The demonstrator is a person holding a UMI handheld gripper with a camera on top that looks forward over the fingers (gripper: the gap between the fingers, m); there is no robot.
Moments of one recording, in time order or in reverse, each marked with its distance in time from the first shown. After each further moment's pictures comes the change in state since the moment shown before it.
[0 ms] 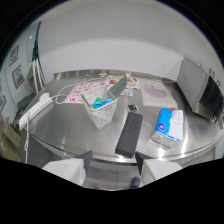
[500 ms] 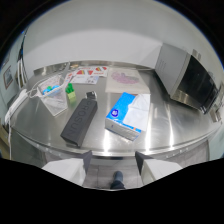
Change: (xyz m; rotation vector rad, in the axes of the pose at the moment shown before) arm 0.152 0.045 0.009 -0.065 0.137 0.034
